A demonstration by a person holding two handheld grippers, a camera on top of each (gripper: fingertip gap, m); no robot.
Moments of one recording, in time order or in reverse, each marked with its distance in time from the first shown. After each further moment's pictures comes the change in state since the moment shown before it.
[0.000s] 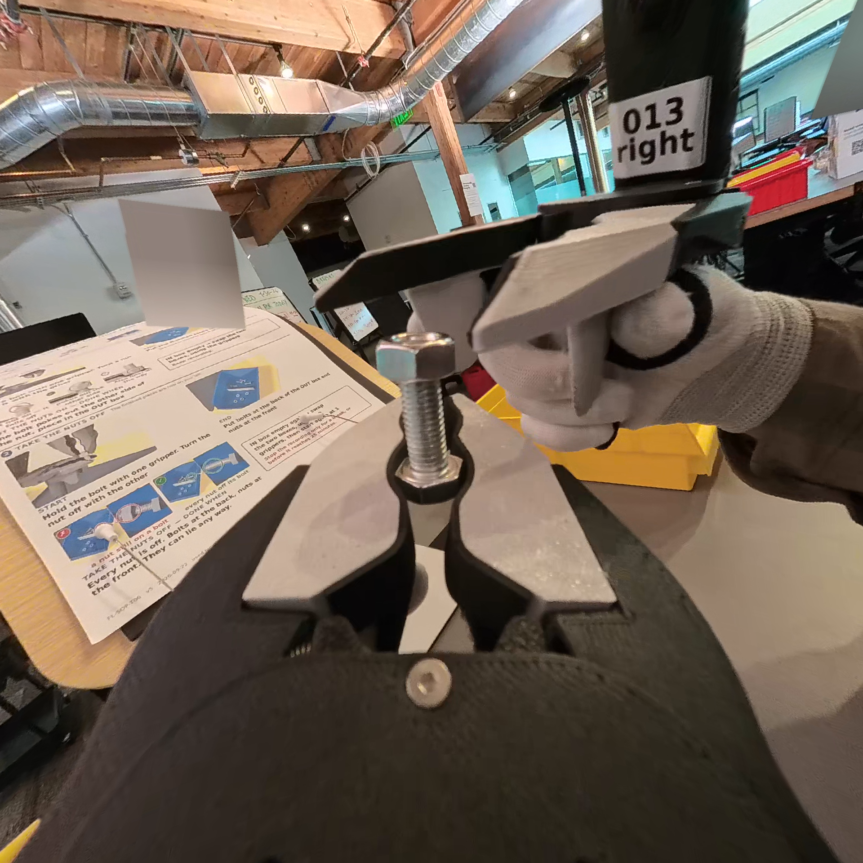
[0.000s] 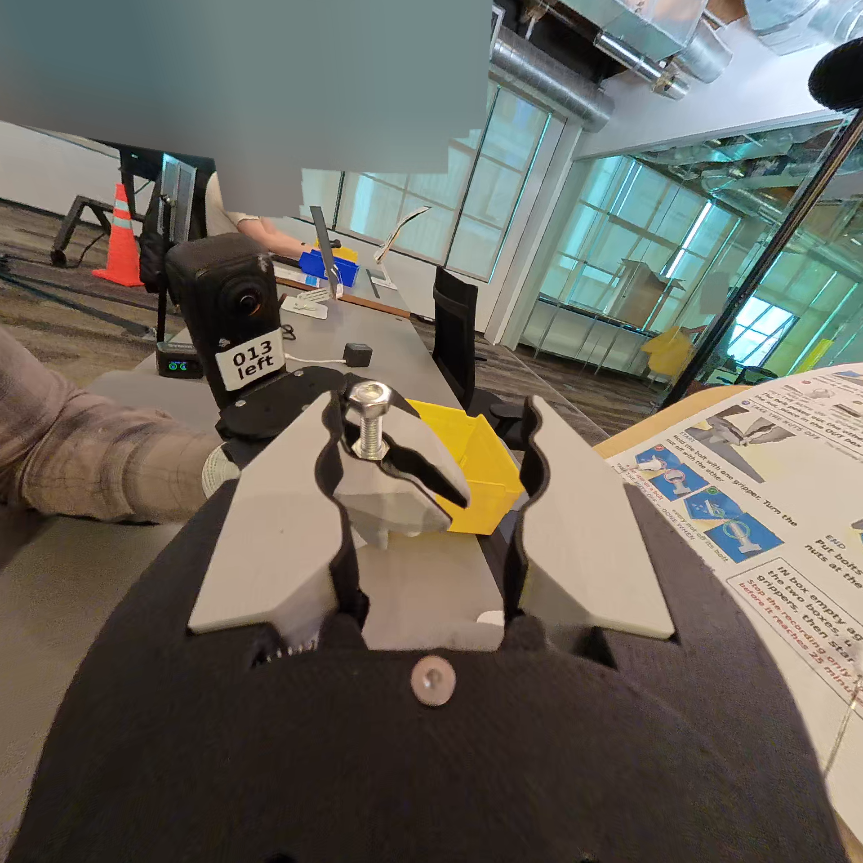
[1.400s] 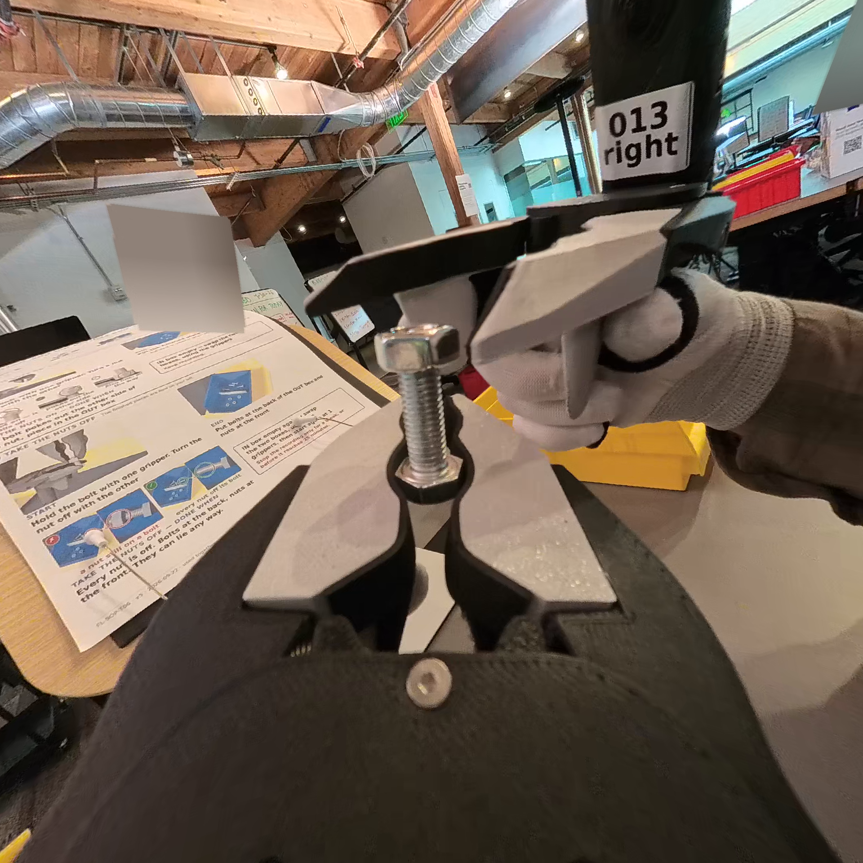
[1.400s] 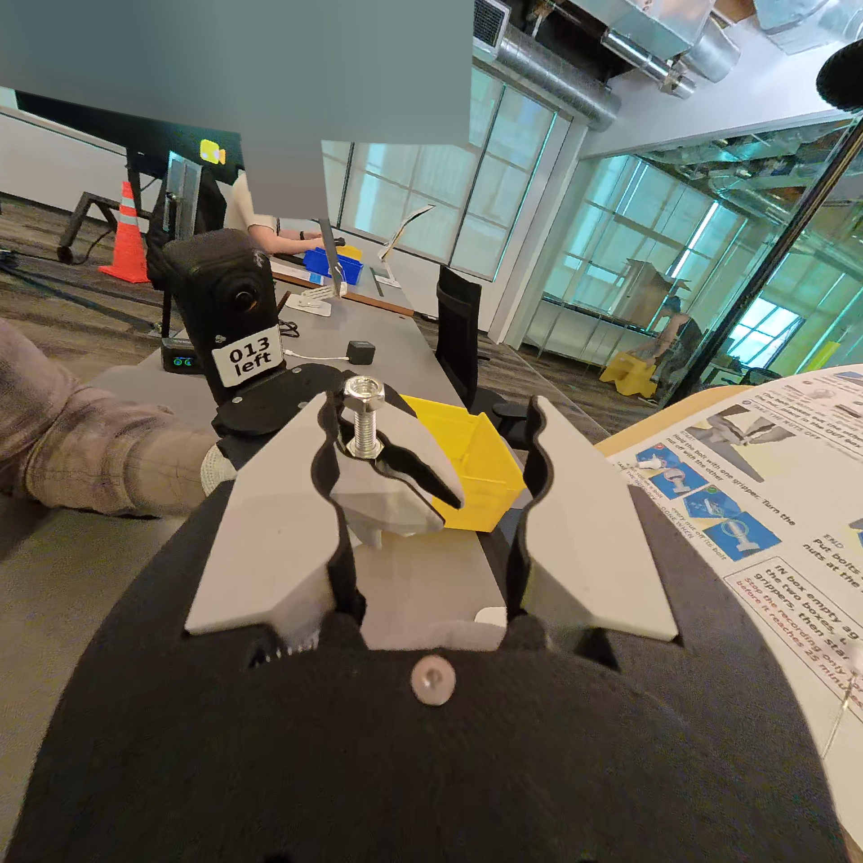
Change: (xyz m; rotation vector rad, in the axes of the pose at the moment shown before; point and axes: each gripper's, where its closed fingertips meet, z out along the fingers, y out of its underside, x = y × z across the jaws) left arm 0.004 -0.001 0.000 0.001 0.009 0.004; right arm 0.001 0.001 -0.003 -0.005 -0.012 -0.007
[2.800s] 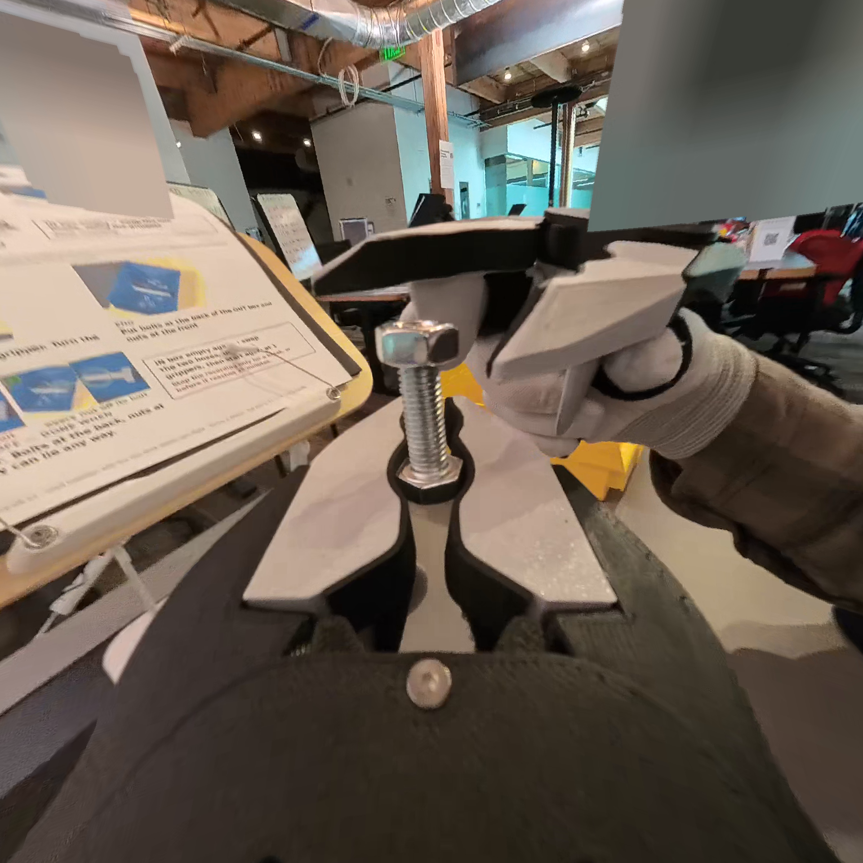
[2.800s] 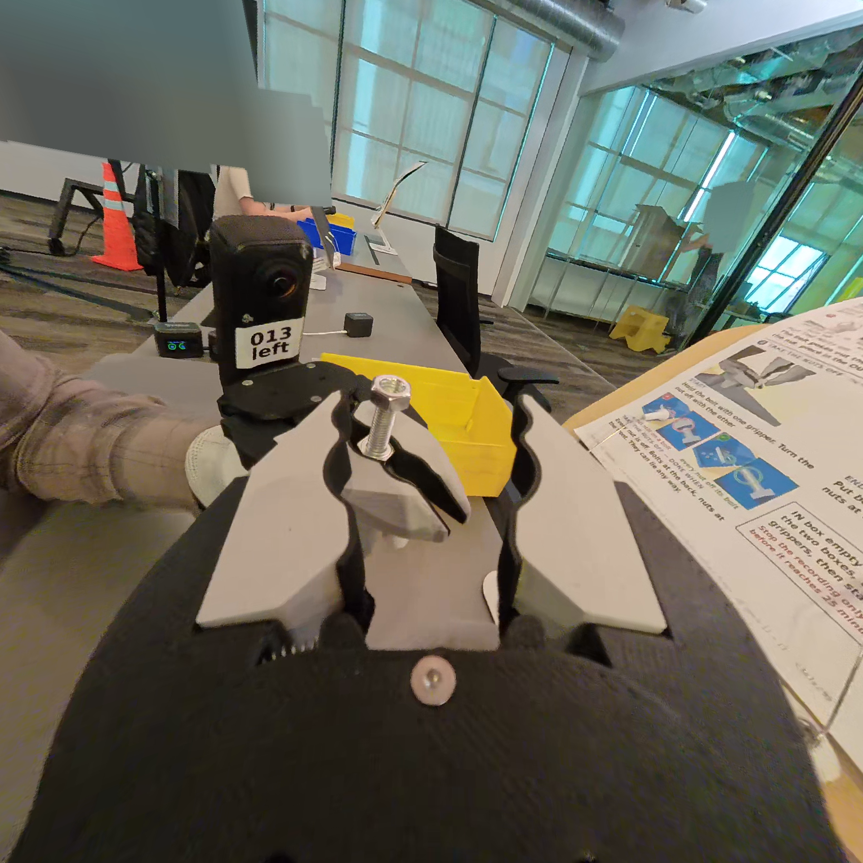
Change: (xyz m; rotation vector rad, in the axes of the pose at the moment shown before) left arm 0.003 0.026 0.009 -0.070 0.063 -0.300; right arm 0.010 0.023 0.001 -0.079 0.011 0.072
